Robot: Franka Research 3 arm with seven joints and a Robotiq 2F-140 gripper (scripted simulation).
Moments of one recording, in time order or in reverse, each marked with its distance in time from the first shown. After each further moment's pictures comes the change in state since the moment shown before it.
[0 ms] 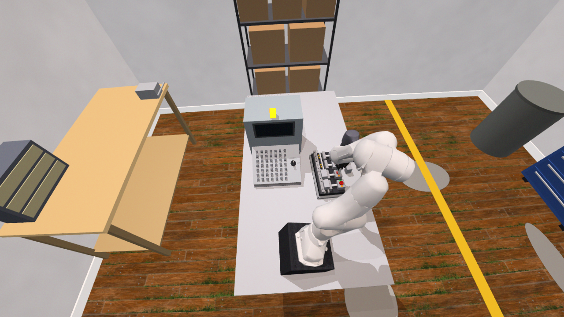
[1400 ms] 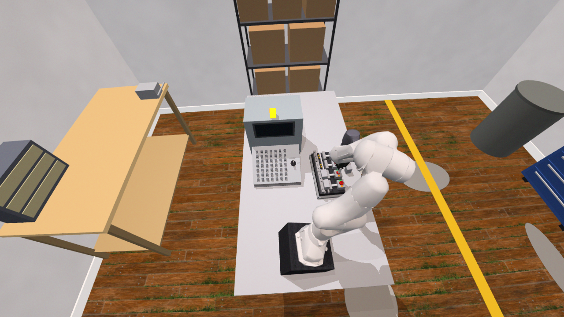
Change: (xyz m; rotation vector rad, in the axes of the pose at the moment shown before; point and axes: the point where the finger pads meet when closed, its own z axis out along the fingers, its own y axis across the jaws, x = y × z) arm -0.001 -0.002 -0.004 0.000 -0.006 0.004
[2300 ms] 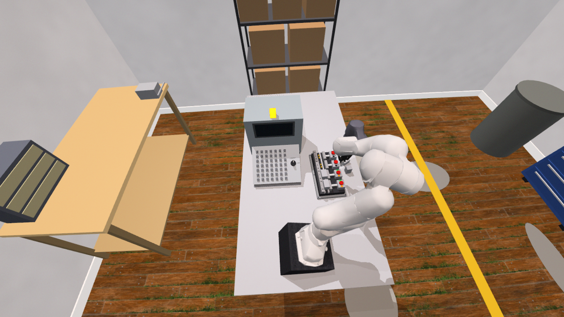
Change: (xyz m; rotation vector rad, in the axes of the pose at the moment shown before) arm -0.009 -0.001 -0.075 0.000 -0.030 -0.001
